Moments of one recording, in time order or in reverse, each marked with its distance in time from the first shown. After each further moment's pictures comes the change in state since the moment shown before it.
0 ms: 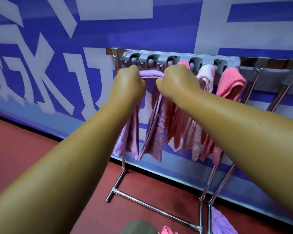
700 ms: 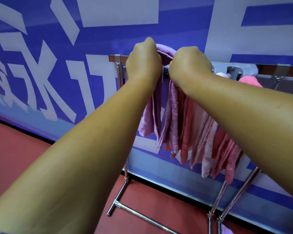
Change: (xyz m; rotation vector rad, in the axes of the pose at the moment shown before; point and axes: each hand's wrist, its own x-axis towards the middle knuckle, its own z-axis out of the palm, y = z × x) left_hand 0.093 0.041 0.024 -0.026 0.160 -0.003; right_hand 0.067 -0.008 -0.019 -0.040 0.054 0.235
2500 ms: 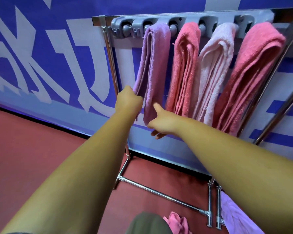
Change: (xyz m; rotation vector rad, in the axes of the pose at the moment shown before) left_hand -0.145 -0.122 0.102 -0.143 -0.476 -0.457; right_hand -0.121 0.062 0.196 0.701 -0.941 0.093
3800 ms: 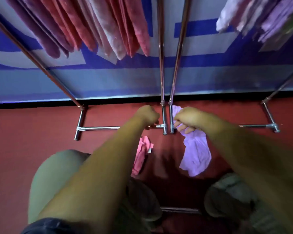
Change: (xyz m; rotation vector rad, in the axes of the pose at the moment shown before) left_hand -0.327 -0.030 0.267 0.185 -1.116 -0.090; right_hand -0.194 0.402 -0.014 0.242 0.069 0.680
